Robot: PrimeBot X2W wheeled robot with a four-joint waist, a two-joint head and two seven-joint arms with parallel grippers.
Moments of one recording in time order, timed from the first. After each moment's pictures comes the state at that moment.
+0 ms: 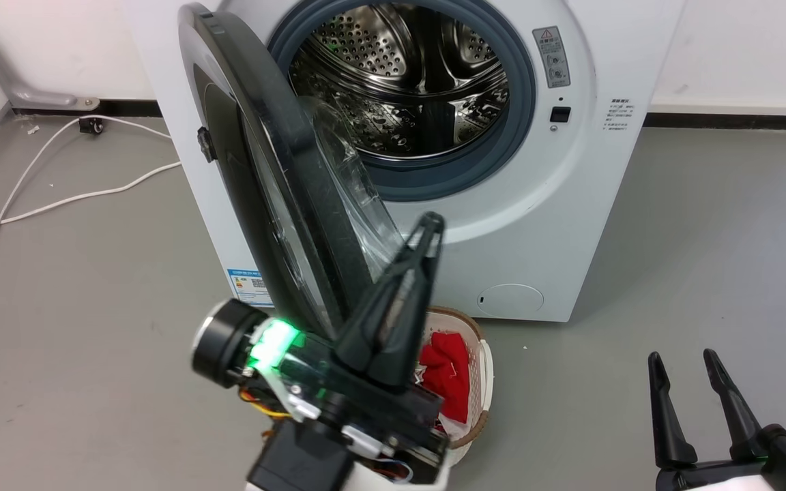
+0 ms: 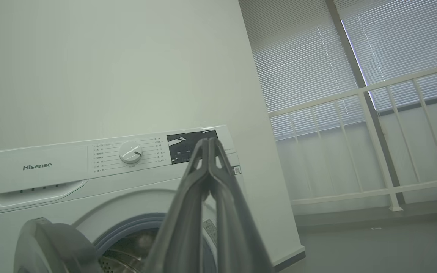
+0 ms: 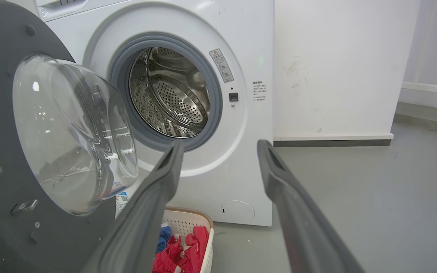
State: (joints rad) left arm -0.18 0.06 -0.48 -0.39 0.02 0.04 -0.26; right arm 0.15 -0.05 -0.02 -0.03 0.15 0.13 -0.26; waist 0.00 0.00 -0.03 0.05
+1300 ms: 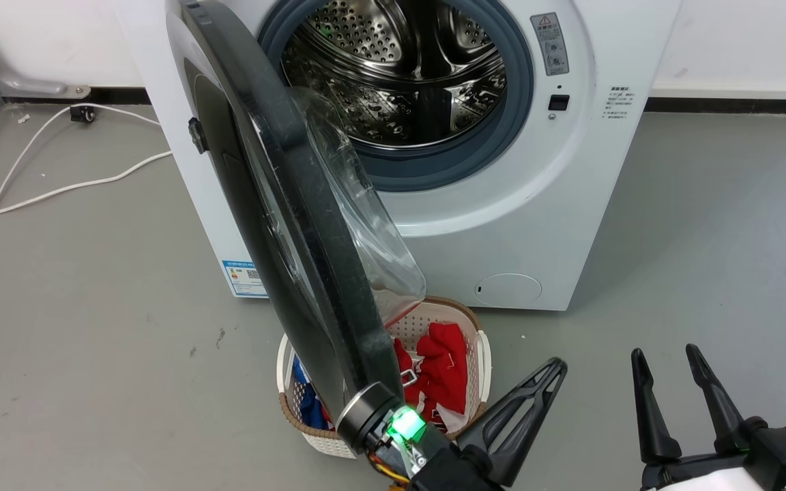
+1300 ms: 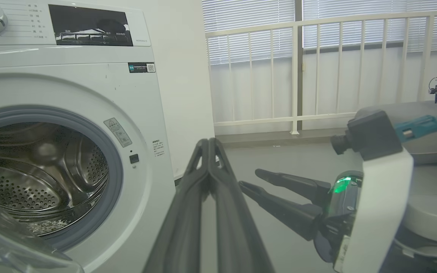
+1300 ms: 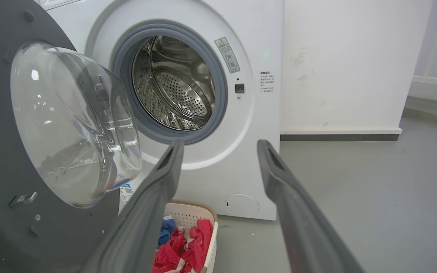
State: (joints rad) left arm -0.16 0.05 -0.77 -0.07 -0.09 0.03 -0.26; right arm 0.13 -0.05 0.01 0.00 0.14 0.13 -0.26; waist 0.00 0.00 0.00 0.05
